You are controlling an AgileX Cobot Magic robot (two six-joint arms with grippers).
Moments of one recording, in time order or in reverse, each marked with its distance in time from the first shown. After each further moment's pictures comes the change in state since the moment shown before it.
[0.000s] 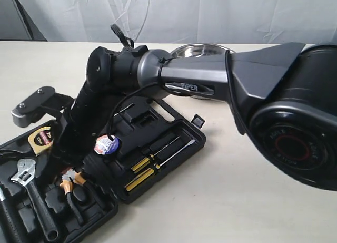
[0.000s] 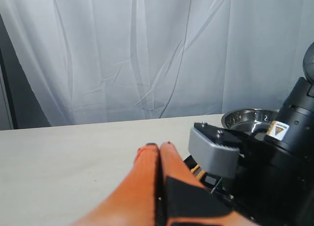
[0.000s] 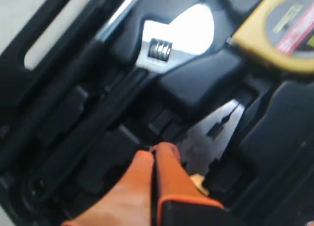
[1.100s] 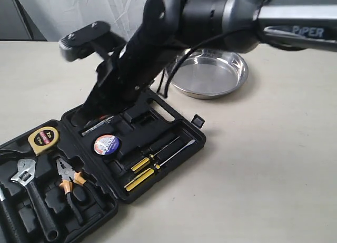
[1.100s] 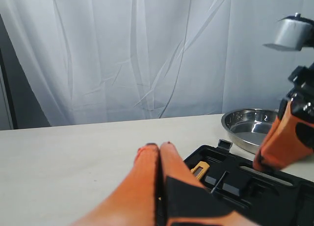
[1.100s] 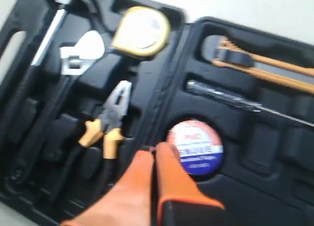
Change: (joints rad) left arm 0.000 0.000 0.000 0.000 0.000 0.000; right arm -0.107 -0.339 0.269 -0.151 -0.166 0.233
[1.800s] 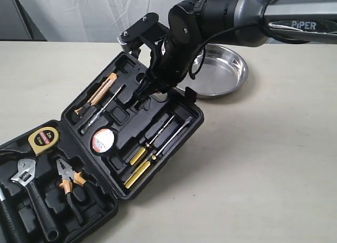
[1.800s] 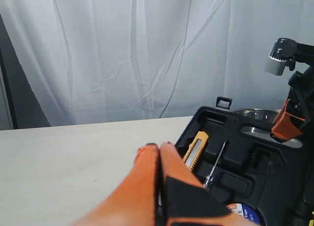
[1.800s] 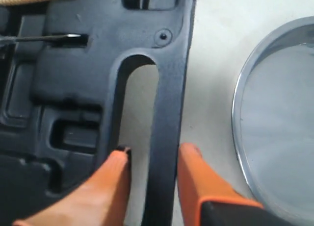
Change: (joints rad) left arm 0.000 0.000 0.000 0.000 0.000 0.000; right arm -0.128 0.040 0.000 -0.617 -0.073 0.422
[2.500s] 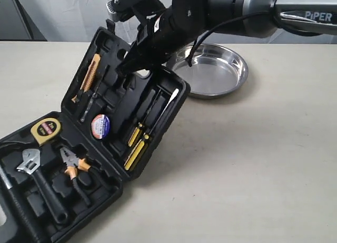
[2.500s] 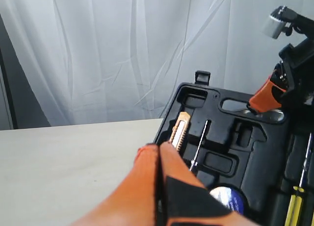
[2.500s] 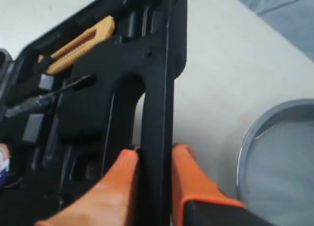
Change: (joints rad) left arm 0.000 0.000 0.000 0.000 0.000 0.000; right arm 0.002 -0.021 -0.013 0.188 -0.168 -0.120
